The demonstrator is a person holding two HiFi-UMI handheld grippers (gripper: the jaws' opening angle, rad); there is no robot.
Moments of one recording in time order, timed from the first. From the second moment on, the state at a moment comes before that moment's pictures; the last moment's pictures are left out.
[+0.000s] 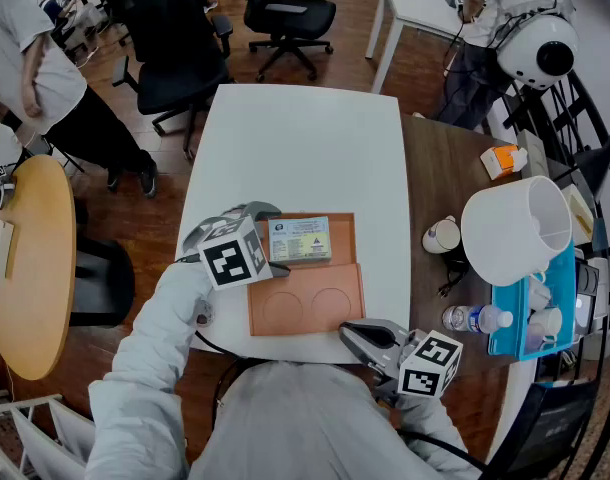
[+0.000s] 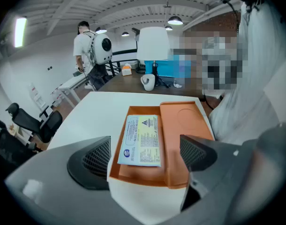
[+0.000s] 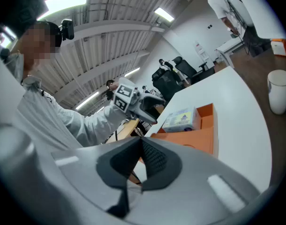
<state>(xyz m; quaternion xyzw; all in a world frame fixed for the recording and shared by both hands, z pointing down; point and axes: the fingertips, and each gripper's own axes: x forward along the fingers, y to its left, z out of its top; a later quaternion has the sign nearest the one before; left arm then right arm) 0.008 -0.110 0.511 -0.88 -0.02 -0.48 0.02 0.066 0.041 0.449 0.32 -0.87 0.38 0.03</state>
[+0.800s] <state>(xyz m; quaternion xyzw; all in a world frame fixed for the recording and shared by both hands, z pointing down) 0.055 -0.121 0.596 -0.78 -0.13 -0.61 0.02 0.094 0.042 0.470 0.35 -0.85 0.40 0.04</state>
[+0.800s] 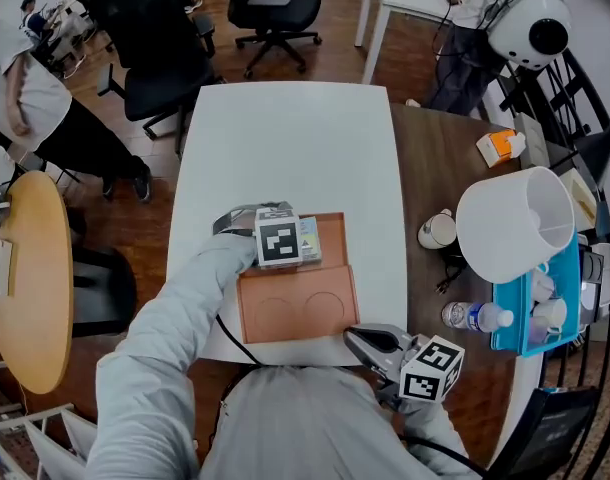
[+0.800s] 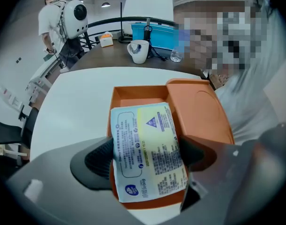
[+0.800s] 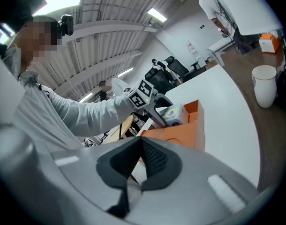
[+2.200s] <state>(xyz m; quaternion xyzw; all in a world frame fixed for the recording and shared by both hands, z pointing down) -0.172 -0.169 0.576 -0.77 0.32 -0.40 -0.38 0.035 0.031 0.454 0.29 -0.87 0.40 0.06</state>
